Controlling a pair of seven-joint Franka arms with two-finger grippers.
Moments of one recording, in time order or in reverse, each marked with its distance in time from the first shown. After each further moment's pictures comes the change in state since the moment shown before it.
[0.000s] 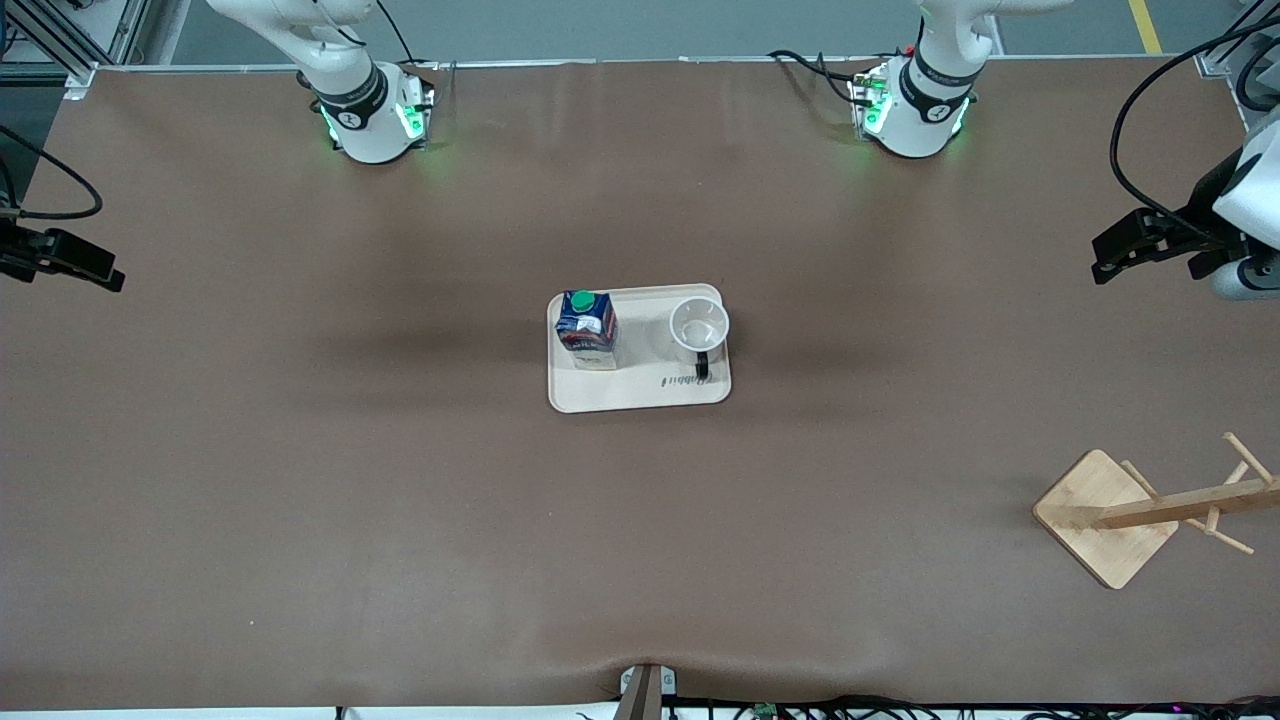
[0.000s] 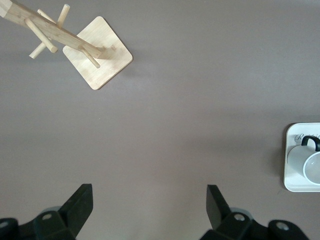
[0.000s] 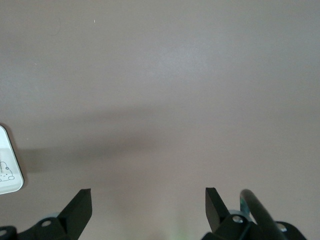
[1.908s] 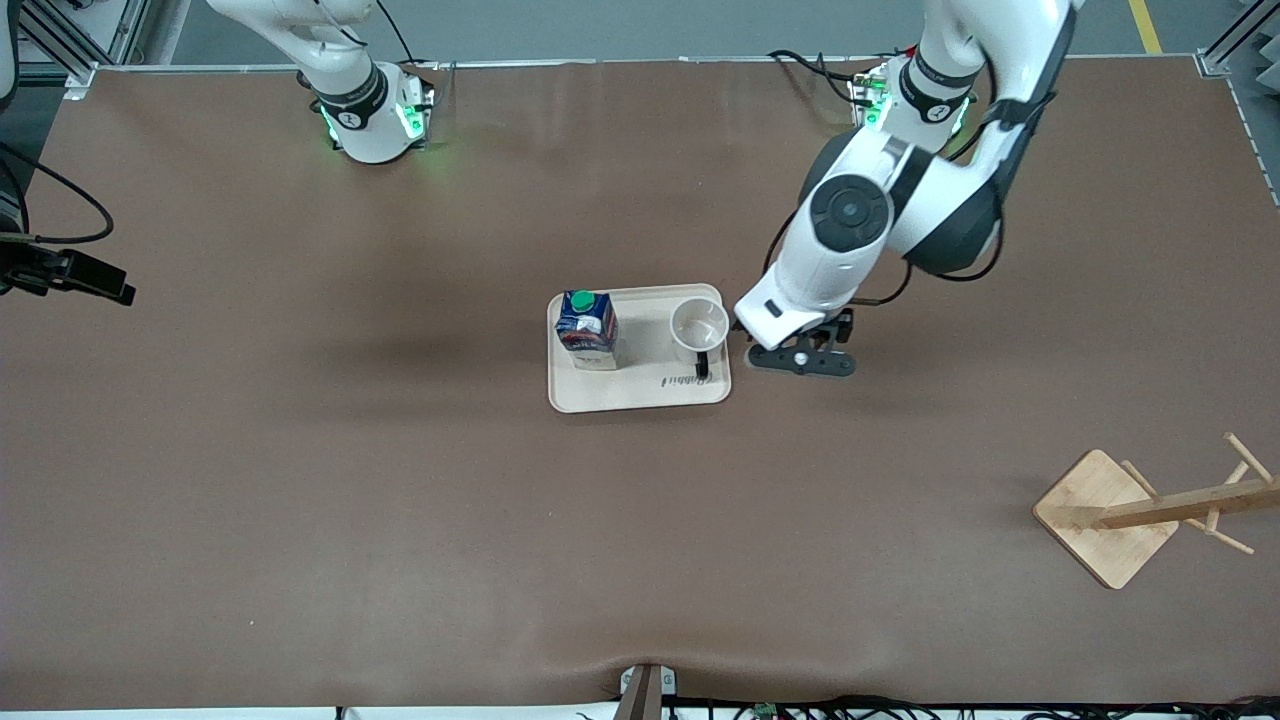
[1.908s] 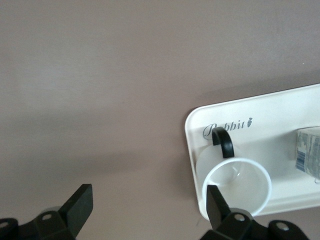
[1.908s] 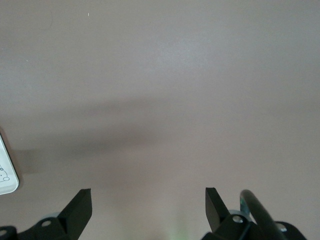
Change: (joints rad) left arm -0.467 0.323 -0.053 -0.296 -0.041 0.568 -0.376; right arm -0.002 0.042 -0.005 0.001 0.000 0.008 0.001
